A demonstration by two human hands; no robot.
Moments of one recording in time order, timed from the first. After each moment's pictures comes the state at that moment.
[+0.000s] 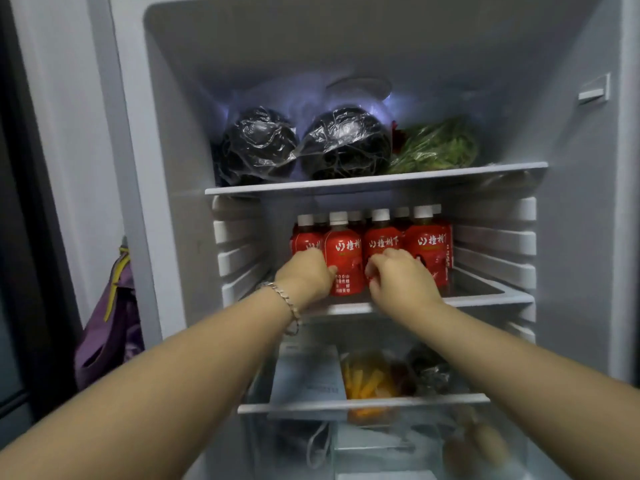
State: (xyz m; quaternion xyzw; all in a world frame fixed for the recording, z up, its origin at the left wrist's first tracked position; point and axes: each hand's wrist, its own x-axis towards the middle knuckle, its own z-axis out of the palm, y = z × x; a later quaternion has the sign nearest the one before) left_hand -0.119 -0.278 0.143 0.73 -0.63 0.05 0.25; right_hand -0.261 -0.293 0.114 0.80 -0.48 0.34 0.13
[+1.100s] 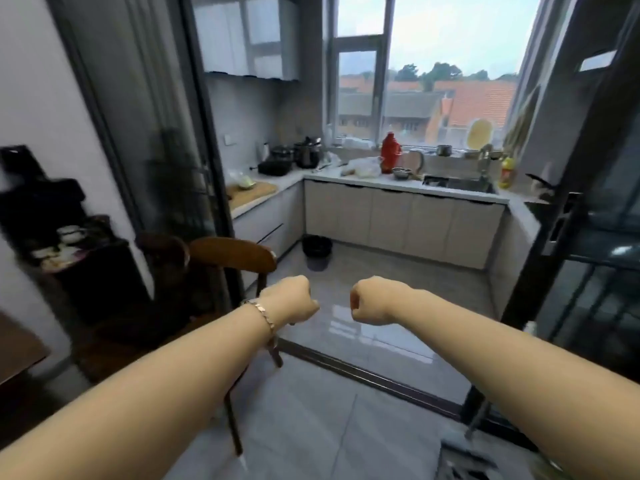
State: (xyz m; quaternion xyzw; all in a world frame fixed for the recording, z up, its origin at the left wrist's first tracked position) left_hand -0.376 0.576 -0.068 0.95 0.27 -0.02 0.16; right_hand -0.289 0.447 -0.050 0.89 0.44 -0.13 0.03
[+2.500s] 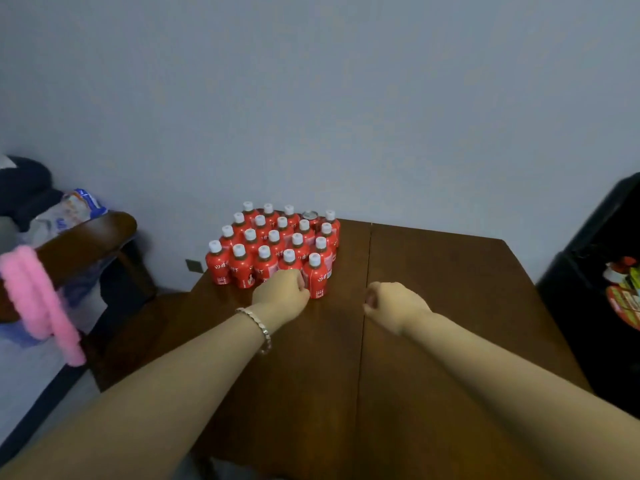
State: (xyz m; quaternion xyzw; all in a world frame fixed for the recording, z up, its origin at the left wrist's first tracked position) left_hand -1.227 1.299 -0.191 0.51 0.83 0.16 0.16; right_hand -1.046 1.361 -0.183 0.49 0.85 -0.19 0.03
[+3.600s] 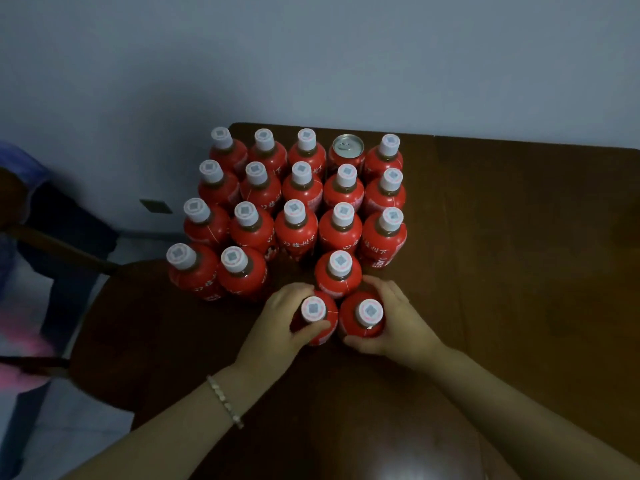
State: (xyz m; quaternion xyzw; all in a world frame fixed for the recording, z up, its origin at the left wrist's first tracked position) left_hand -1.425 1.418 -0.382 0.56 0.66 0.35 0.37; right_hand -1.229 1.495 -0.374 0.48 0.75 -0.46 -0.07
